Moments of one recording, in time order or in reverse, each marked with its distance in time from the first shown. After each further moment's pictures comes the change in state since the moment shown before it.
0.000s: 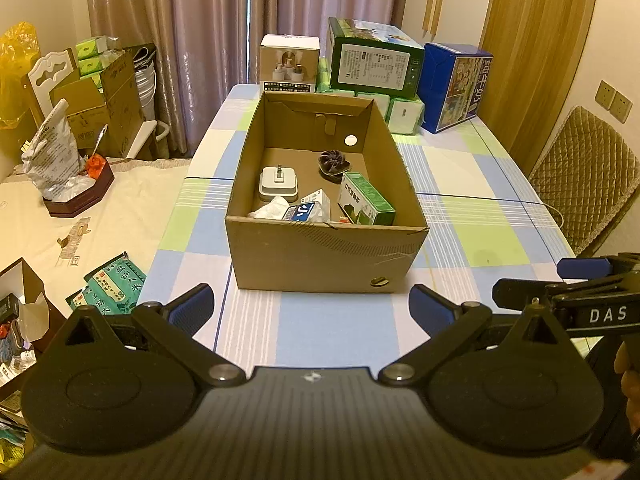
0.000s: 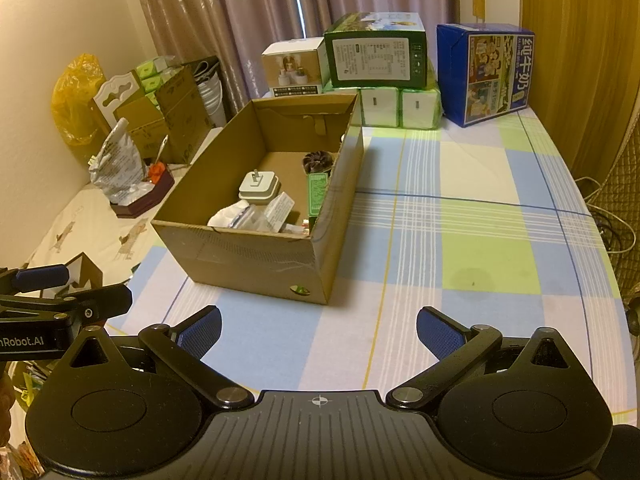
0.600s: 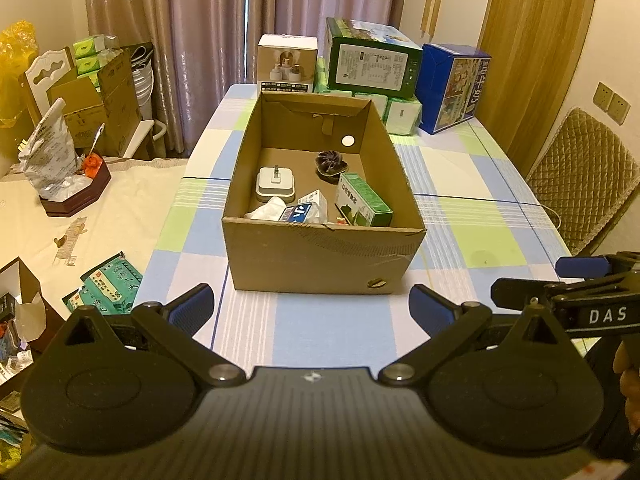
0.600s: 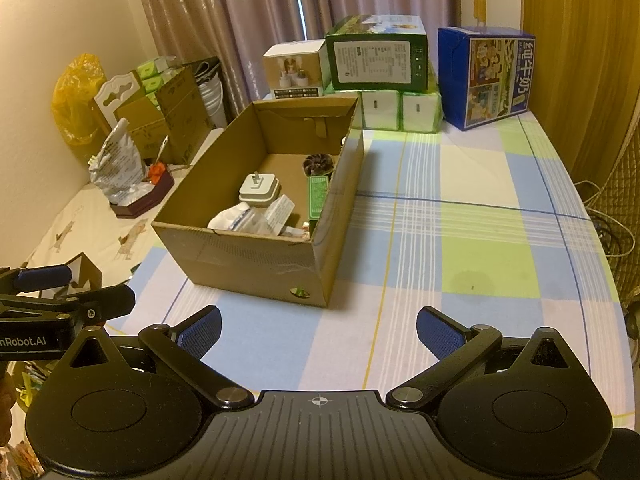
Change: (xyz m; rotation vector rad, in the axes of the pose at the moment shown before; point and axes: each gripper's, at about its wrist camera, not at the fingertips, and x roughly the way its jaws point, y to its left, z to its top) left arm 0.000 0.001 0.000 -0.004 -0.001 -0.017; right arm -0.001 0.001 0.002 -0.005 -0.003 0.000
